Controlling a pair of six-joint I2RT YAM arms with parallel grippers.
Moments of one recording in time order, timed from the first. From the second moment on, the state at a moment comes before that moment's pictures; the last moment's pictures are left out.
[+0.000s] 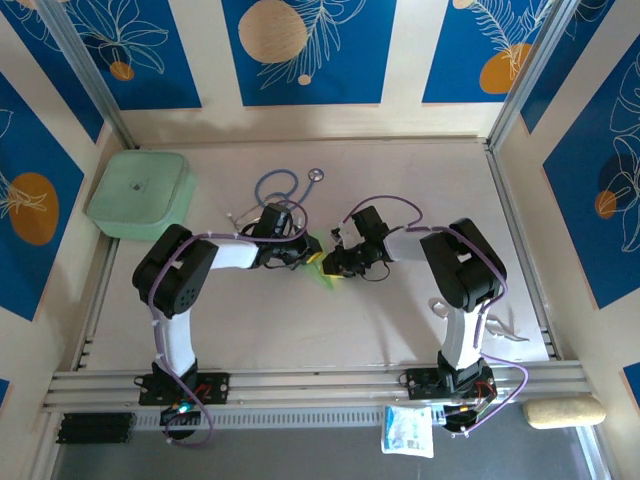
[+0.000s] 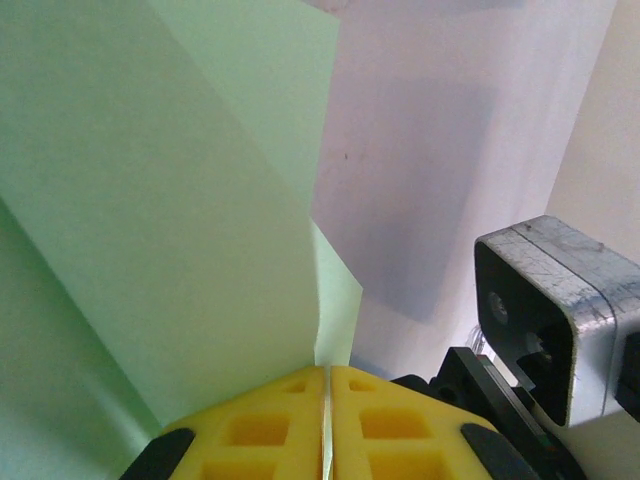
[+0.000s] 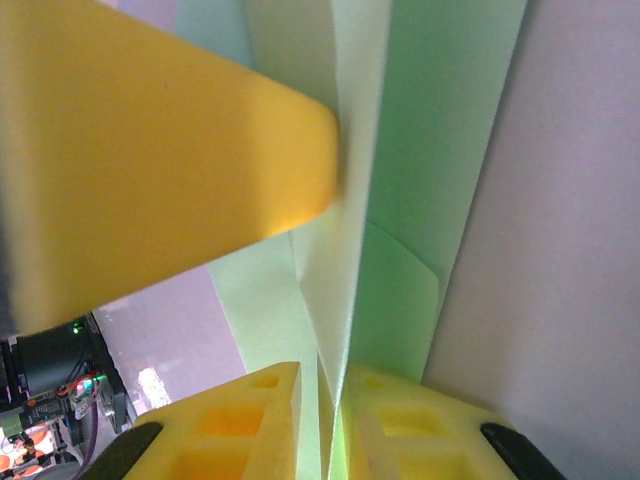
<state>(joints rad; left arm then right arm) -0.56 1.92 0.97 0.18 0.56 -1.12 0.48 1.89 0.95 -0.16 -0.76 0.44</state>
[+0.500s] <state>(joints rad) -0.56 1.92 0.98 0.18 0.57 -1.10 0.48 1.83 0.95 -0.23 -0.76 0.46</state>
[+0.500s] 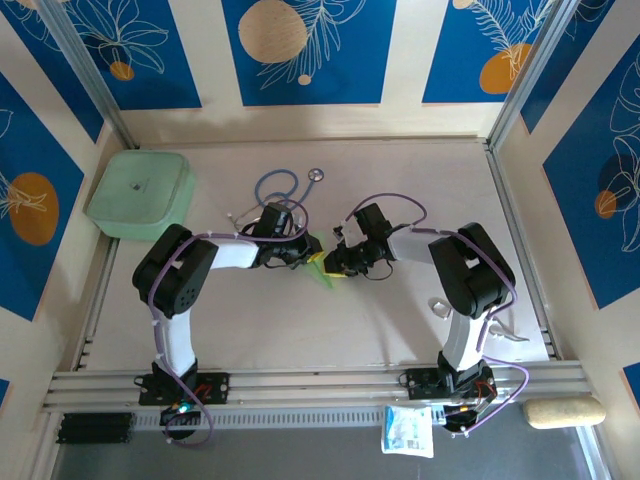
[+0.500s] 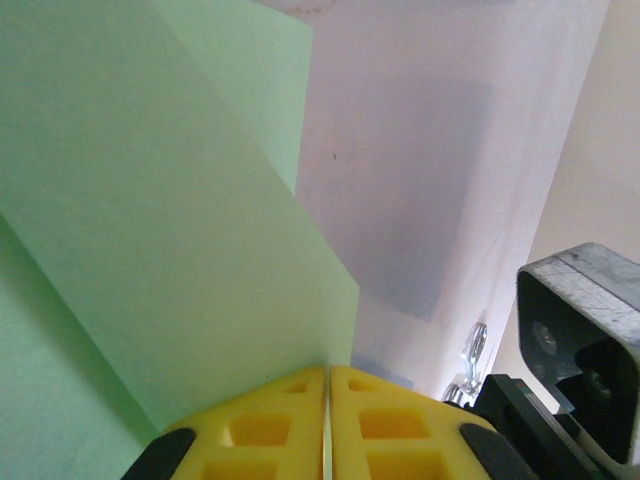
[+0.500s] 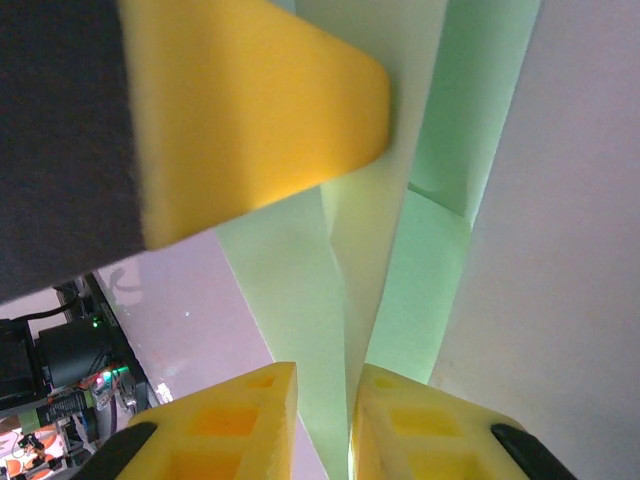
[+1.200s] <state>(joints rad) -0.56 1.92 0.98 0.18 0.57 -1.10 0.48 1.86 0.93 -0.24 -0.75 0.48</state>
